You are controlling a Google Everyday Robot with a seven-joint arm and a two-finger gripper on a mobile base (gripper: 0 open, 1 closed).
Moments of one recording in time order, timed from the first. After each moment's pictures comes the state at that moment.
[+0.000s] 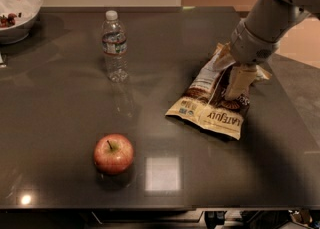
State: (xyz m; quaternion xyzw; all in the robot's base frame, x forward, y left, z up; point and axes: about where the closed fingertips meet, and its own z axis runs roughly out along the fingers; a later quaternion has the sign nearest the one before) arm 0.557 -0.173 0.872 -0.76 0.64 0.03 0.14
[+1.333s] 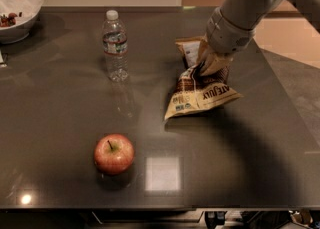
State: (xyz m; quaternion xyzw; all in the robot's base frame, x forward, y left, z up) arm 0.570 -0.119 0.898 -0.82 0.54 0.01 0.17
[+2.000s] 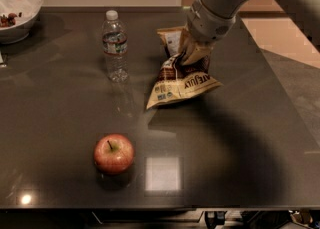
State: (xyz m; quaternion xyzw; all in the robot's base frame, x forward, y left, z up) arm 0.593 -0.076 0.913 -0.83 0.52 0.02 0.19
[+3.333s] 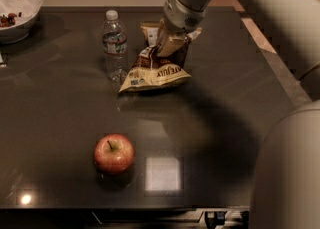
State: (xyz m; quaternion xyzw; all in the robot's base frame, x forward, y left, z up) arm 0.639 -0.014 0.907 -0.80 0.56 0.07 0.21
